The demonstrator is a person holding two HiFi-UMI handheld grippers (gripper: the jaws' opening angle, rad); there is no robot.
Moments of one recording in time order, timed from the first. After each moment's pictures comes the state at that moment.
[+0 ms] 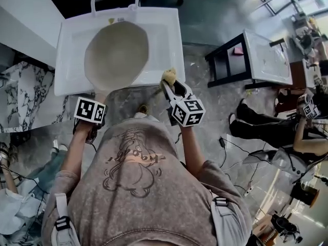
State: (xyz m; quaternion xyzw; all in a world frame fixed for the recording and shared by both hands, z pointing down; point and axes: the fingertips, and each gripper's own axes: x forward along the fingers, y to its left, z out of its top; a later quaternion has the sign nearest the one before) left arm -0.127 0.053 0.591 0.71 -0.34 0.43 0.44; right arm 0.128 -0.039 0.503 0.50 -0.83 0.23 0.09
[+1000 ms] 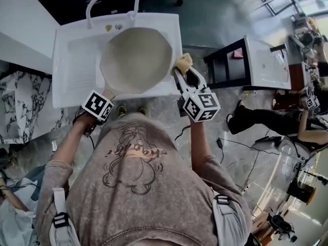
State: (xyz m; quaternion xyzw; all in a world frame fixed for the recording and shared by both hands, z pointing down) left arm -0.099 -0.026 0.595 0.73 -0.23 0.53 0.36; right arm 0.164 -0.145 0.430 0.52 -0.83 0.16 0.07
